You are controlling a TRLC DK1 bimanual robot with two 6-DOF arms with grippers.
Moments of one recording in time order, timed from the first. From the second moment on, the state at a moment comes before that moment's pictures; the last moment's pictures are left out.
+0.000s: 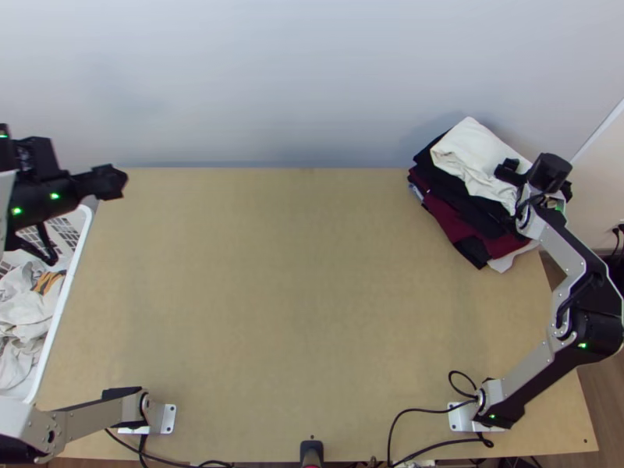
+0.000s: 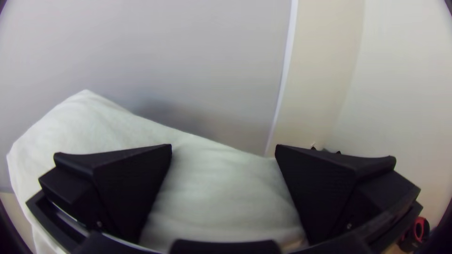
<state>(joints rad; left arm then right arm) 0.11 1.31 1.88 -1.15 0.15 -0.15 -0.23 1.82 1.30 0.23 0.29 0.06</state>
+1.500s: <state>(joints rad) 0.25 0.01 0.44 -0.23 -0.32 0.00 -0.19 0.38 0.21 0.34 -0.24 0.04</state>
